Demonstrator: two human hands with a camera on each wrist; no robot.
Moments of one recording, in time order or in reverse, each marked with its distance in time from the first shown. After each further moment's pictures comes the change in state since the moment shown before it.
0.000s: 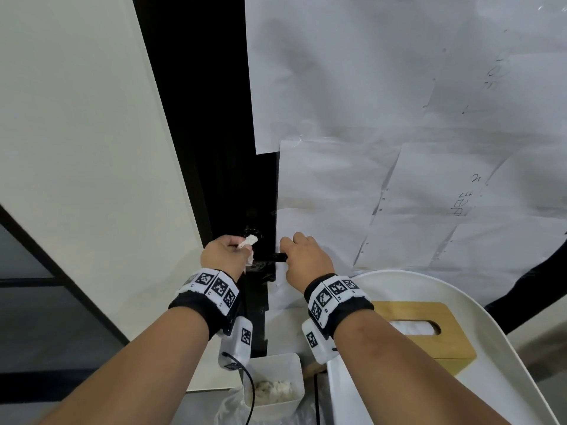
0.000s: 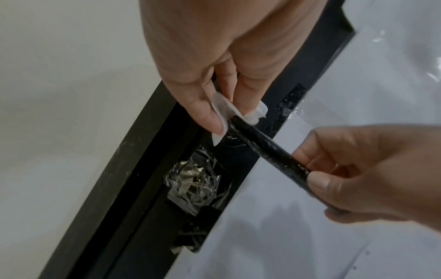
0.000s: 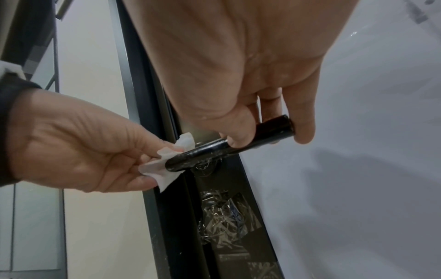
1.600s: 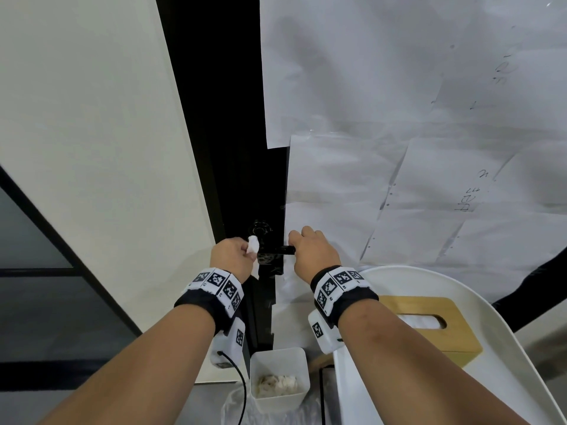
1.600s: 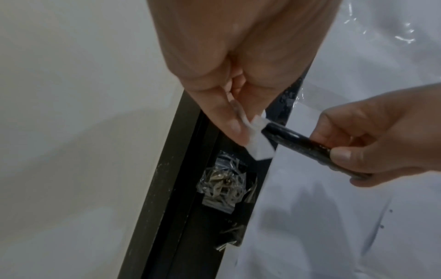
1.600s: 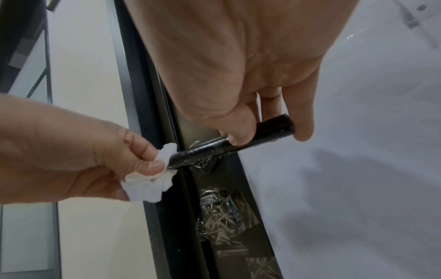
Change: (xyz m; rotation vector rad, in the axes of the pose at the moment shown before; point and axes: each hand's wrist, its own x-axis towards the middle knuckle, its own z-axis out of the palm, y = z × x) left_hand -0.017 0.001 -0.018 0.434 -0.080 0.195; right_hand 0.001 -0.002 0.004 0.001 0.005 0.025
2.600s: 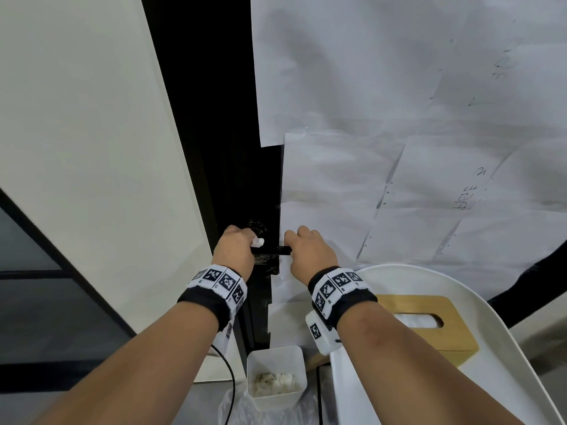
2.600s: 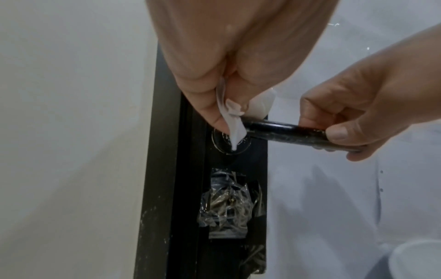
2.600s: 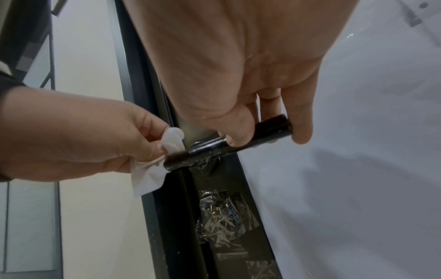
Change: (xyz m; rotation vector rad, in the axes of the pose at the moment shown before) left_hand 0.015 0.008 0.013 0.160 -0.003 0.226; right_hand 0.002 0.004 0.002 0.010 0.008 -0.011
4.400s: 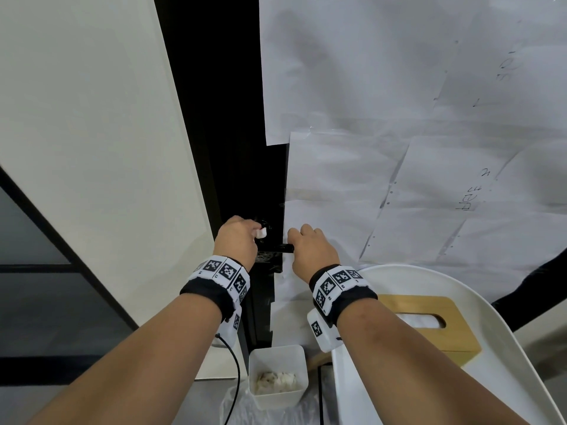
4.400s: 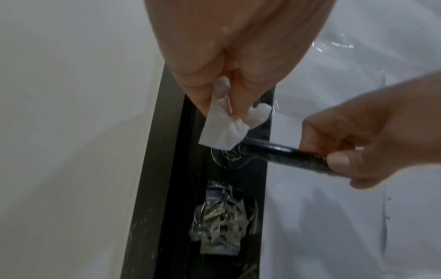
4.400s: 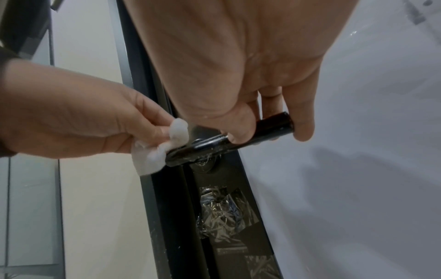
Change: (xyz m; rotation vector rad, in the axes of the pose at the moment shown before) left_hand -0.004 0.012 -0.020 -0.079 0.114 0.002; right_hand -0.002 -0.005 -0.002 -0.021 -0.008 0.016
